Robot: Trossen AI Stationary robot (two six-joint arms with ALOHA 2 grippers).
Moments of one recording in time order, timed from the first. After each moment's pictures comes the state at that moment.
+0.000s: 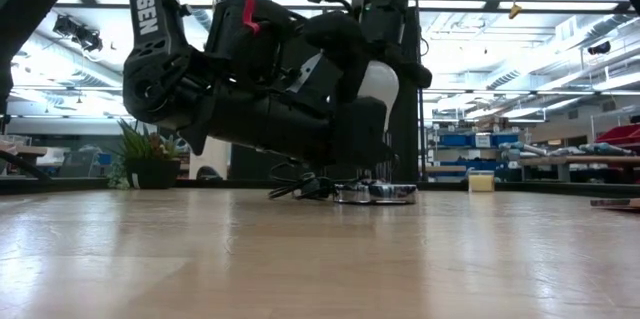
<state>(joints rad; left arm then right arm) -0.14 2.20 0.90 1.16 -0.66 -0.08 -0.06 1.96 1.64 -1.01 0.01 0.78</state>
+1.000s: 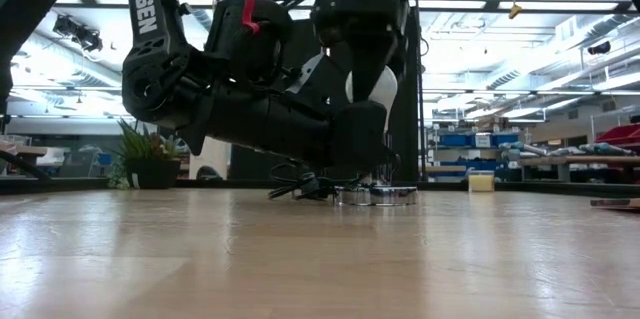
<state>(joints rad) -0.14 2.20 0.90 1.13 -0.66 -0.07 -0.03 1.95 1.68 -1.08 -0.02 0.25</state>
